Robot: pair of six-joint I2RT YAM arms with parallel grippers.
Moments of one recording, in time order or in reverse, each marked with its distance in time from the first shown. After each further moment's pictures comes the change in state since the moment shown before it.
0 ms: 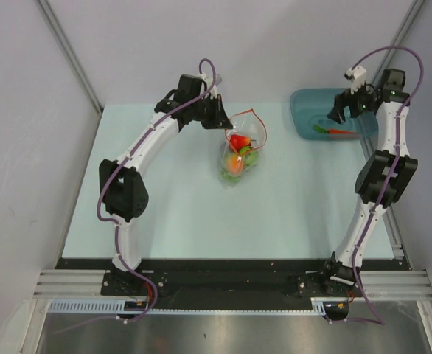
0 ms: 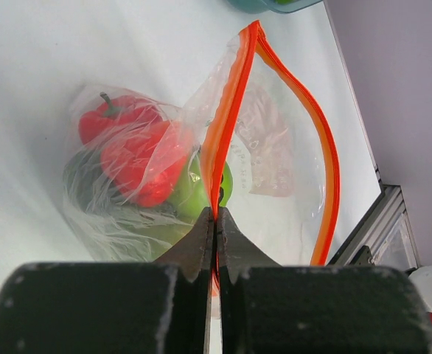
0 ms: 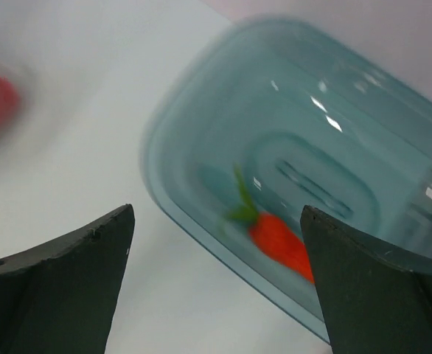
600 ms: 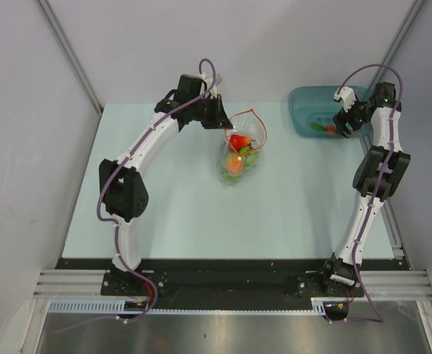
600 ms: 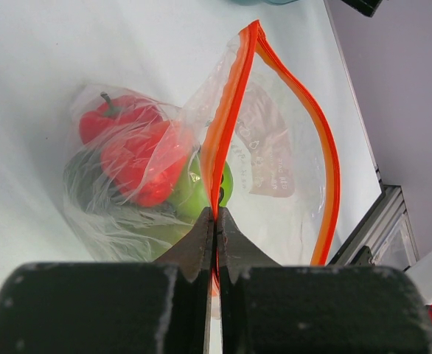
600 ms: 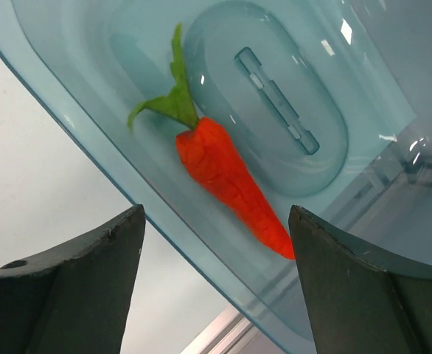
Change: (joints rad) left arm 0.000 0.000 0.000 0.000 -0.002 0.000; right arm -0.060 0.242 0.095 -0.121 0.205 -0.547
